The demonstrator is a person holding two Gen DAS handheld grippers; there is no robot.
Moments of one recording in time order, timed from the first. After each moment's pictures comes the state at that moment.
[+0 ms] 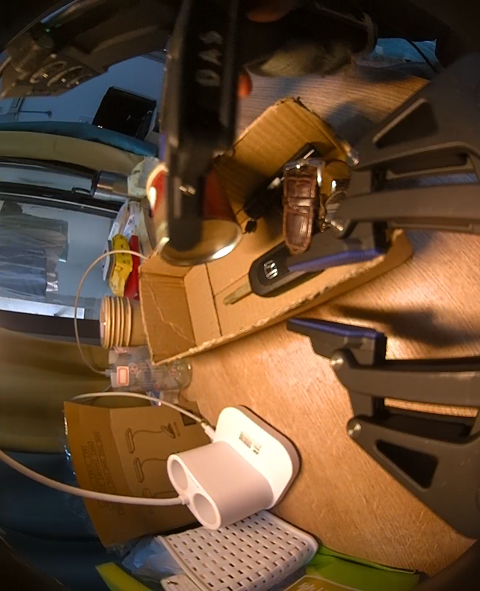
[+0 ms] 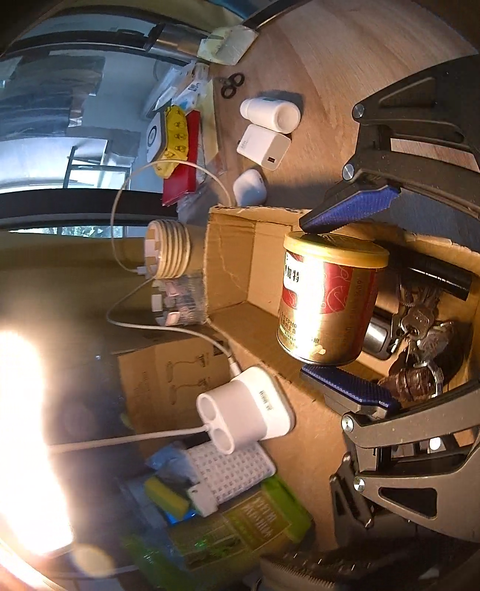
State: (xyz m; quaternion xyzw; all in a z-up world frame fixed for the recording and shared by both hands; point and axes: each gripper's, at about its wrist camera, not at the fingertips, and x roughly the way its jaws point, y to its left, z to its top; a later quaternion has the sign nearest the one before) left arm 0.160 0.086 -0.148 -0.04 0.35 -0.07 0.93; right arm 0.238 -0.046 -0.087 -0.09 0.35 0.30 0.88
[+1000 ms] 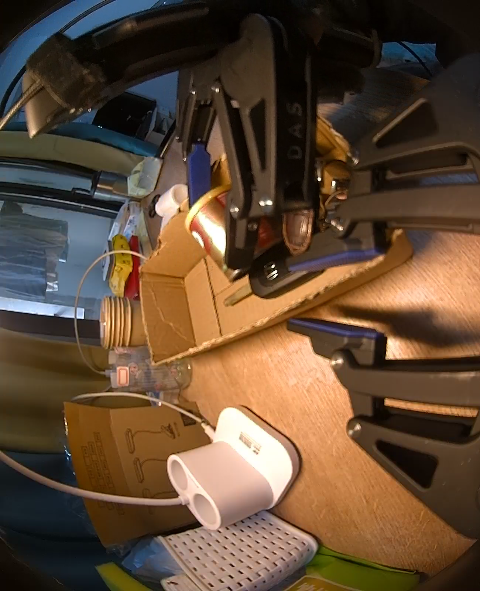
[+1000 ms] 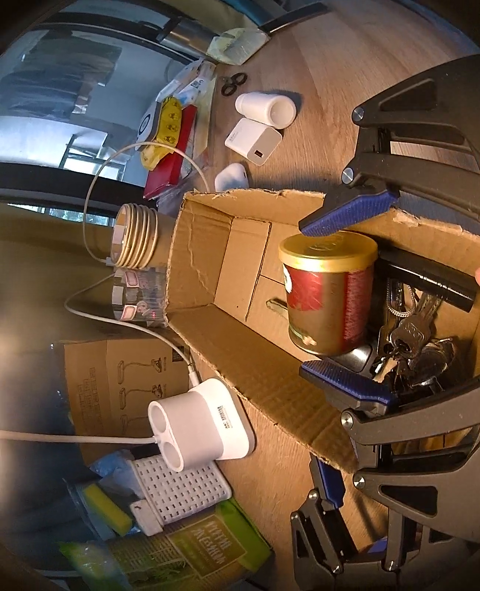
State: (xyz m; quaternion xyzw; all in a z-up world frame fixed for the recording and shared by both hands) left arm 0.160 0.086 -0.148 -0.04 0.35 -0.07 0.93; right arm 0.239 -0.028 -0.112 -0.16 0.37 0.29 0.87
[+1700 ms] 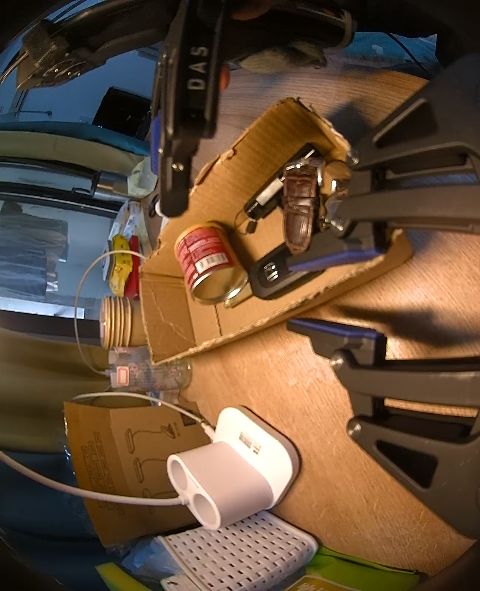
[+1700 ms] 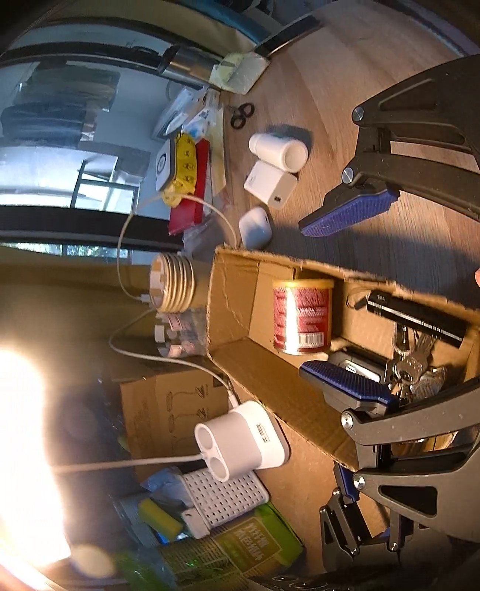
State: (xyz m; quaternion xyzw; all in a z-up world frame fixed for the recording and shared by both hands) left arm 0.160 0.087 -0.148 -0.04 0.35 -0.07 0.93; right arm 0.243 -0.068 -0.078 -0.12 0.33 0.26 0.90
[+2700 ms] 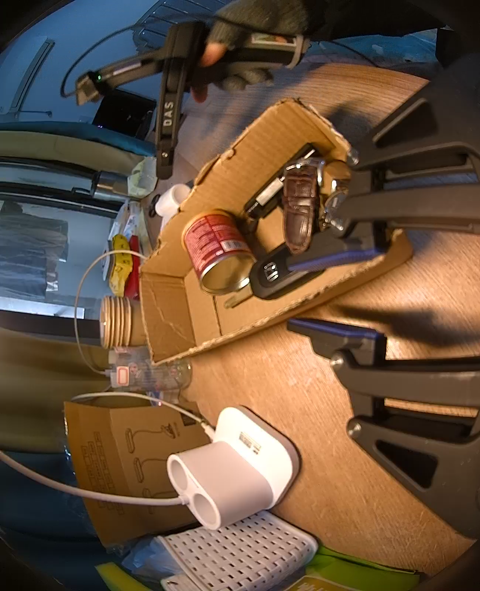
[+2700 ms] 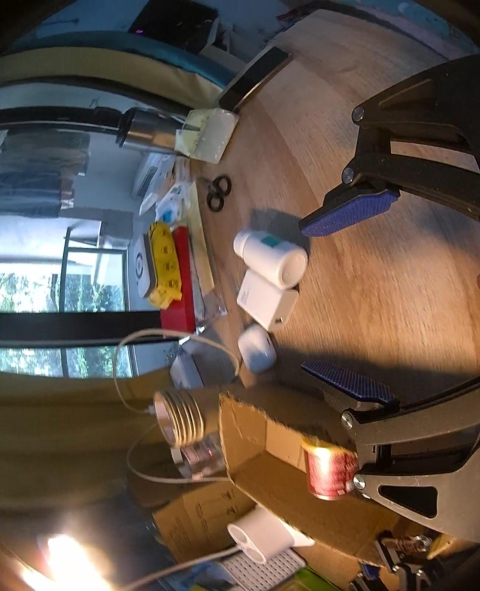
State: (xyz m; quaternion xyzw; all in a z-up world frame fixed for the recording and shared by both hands) left arm 0.160 0.087 -0.149 -0.04 0.35 -0.07 0.93; right arm 0.312 -0.154 -0.096 -0.07 0.34 0.15 0.92
